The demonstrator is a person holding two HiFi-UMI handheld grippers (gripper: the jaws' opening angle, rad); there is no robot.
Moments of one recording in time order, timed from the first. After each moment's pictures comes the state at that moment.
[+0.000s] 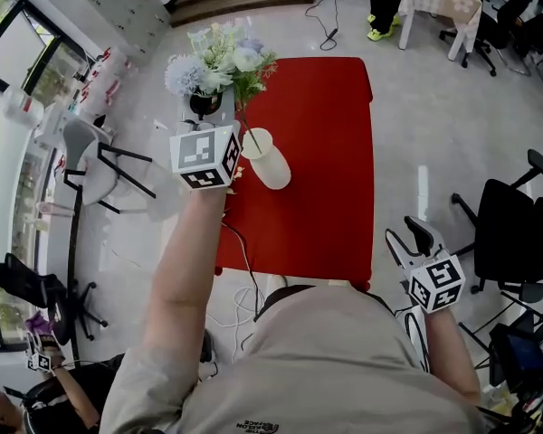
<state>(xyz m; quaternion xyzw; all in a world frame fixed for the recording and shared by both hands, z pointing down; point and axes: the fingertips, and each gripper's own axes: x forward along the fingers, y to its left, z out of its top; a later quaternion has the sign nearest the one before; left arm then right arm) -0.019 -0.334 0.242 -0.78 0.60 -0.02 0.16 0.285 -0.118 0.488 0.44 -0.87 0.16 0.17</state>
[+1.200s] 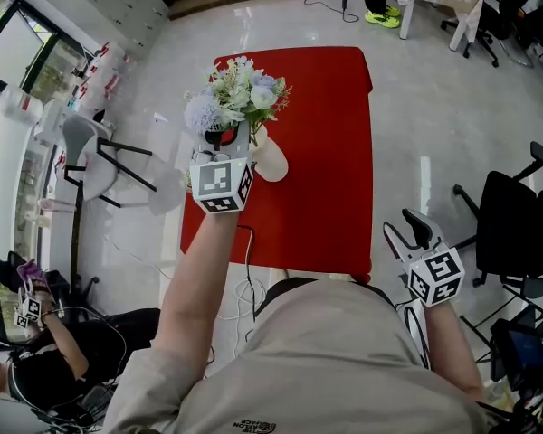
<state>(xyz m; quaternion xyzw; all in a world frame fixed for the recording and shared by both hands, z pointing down) -0.011 -0.307 0.334 -0.79 0.60 -0.05 0.12 0.284 -0.122 0.497 0.43 -0.87 0.17 0.17</state>
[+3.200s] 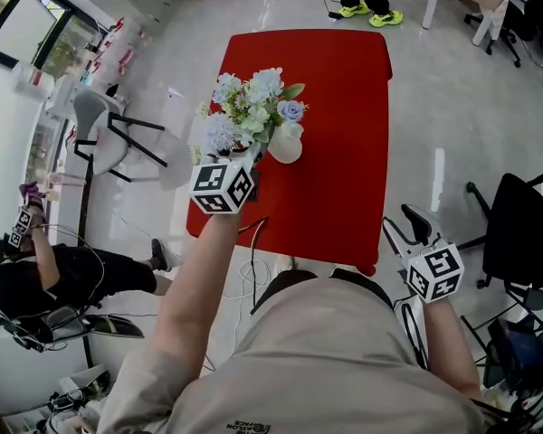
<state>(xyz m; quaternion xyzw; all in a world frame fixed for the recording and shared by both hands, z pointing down) -0.036 -0.287 0.404 -0.81 0.59 -0.04 -0.04 0.261 -0.129 0.518 0.39 -0.89 0.19 0.17</state>
